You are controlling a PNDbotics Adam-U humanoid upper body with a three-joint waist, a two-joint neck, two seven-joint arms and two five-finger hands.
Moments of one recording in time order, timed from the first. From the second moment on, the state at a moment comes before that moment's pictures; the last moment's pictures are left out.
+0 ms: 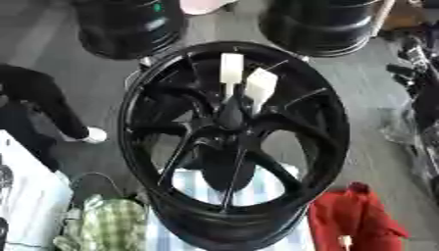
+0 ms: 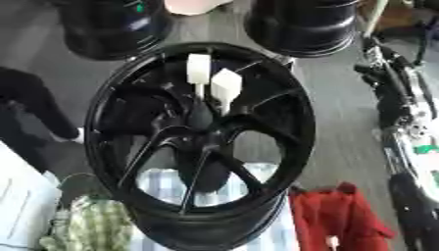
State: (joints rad) left arm -0.21 0.32 0.08 -1.74 0.28 0.08 0.51; right arm -0.31 -0.37 -0.08 -1.63 -0.36 0.17 -0.31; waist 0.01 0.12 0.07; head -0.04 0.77
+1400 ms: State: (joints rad) left arm -0.20 0.33 0.08 -1.74 0.27 0.09 0.50; right arm -0.59 -0.58 -0.01 -1.61 -0.07 0.30 0.24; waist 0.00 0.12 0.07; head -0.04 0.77
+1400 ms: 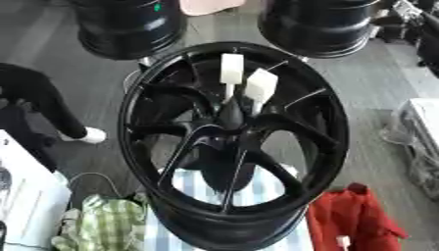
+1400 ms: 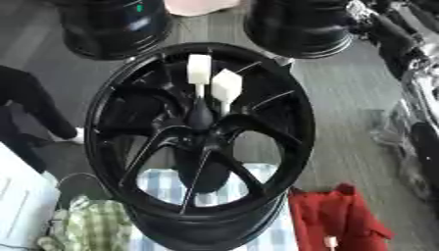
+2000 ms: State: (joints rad) left arm -0.20 0.33 0.07 -1.73 0.26 0.10 0.49; right arm -0.83 -0.64 0.06 -1.53 0.15 0.07 0.82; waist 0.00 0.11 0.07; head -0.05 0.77
